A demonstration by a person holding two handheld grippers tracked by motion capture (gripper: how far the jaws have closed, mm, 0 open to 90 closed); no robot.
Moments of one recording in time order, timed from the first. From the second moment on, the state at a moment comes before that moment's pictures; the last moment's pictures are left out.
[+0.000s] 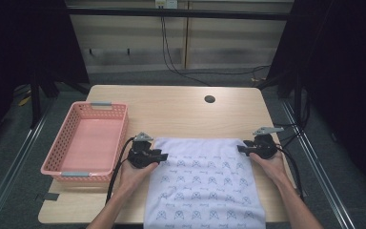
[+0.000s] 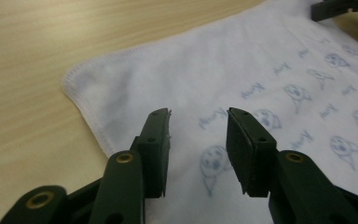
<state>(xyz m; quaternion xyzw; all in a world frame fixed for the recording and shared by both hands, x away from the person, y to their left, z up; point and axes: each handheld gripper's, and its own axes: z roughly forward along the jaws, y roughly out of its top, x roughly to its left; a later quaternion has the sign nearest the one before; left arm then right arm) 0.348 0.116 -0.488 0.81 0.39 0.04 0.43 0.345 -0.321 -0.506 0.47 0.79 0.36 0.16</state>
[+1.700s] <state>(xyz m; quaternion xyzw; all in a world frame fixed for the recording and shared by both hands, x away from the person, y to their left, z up) 0.390 0.126 -0.415 0.78 0.37 0.07 0.50 0.346 -0.346 -0.420 0.43 0.72 0.52 0.13</state>
